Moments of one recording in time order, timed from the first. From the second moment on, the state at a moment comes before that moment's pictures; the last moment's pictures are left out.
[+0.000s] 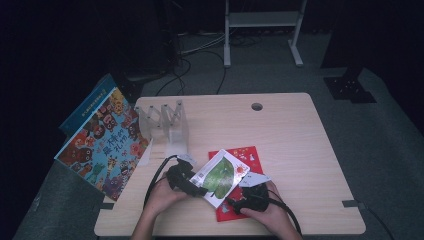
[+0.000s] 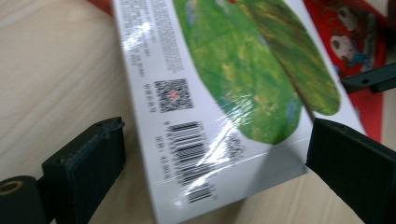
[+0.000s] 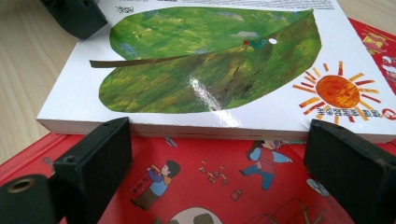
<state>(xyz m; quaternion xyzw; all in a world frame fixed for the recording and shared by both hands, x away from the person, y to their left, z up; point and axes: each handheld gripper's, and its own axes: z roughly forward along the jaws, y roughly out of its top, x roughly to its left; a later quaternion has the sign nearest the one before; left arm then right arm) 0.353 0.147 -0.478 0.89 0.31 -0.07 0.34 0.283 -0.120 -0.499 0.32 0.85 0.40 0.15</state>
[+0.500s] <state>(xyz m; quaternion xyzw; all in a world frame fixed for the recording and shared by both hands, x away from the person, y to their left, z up) 0.357 0.139 -0.473 0.89 0.32 -0.07 0.33 0.281 -0.116 -0.501 0.34 0.84 0.40 0.16</state>
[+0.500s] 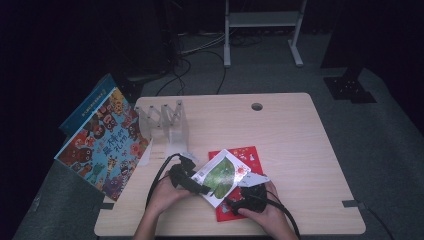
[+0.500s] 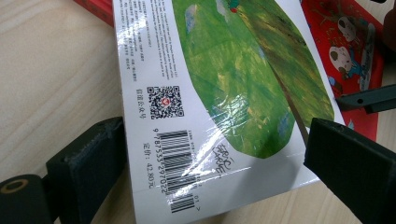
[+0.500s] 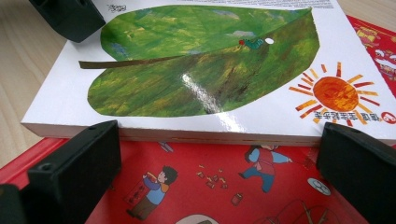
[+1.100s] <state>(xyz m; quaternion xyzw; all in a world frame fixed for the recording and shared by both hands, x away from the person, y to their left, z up) 0.349 0.145 -0.420 0.86 0.28 -0.04 0.42 0.283 -0.114 -0.501 0.36 0.83 0.39 0.17</state>
